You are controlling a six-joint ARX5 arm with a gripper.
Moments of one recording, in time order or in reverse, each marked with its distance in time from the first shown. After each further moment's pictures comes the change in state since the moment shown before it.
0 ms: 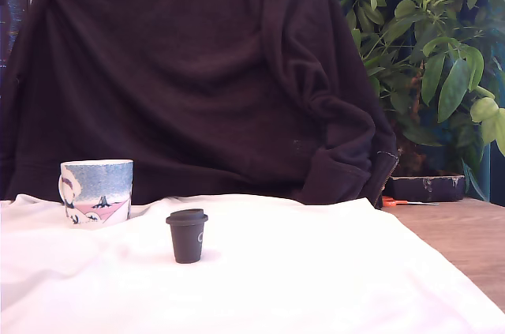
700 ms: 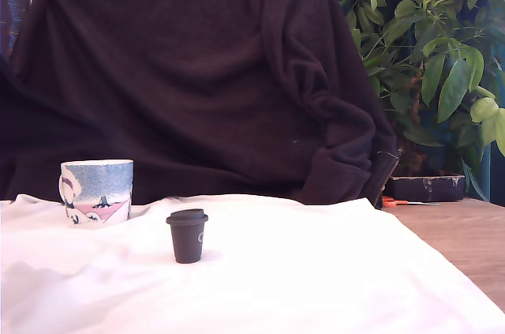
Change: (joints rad) arm -0.359 0.695 0.009 0.330 -0.280 0.452
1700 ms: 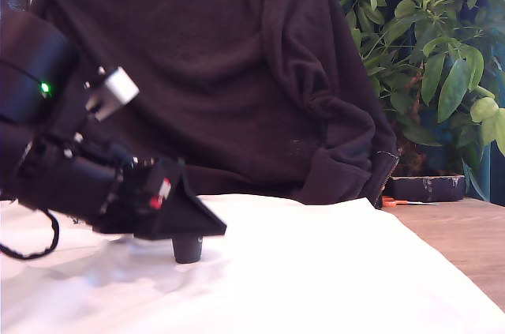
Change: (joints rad) arm -0.044 0.797 0.397 0.105 -0.017 -0.004
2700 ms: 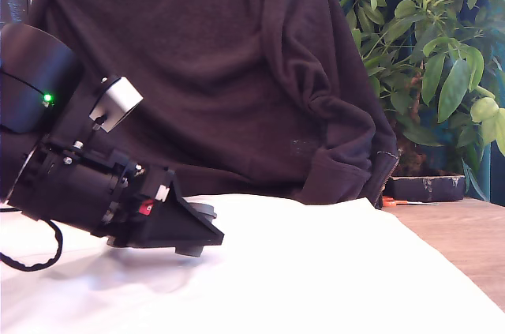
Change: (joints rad) arm -0.004 0.013 0.004 0.014 0.088 -0.030
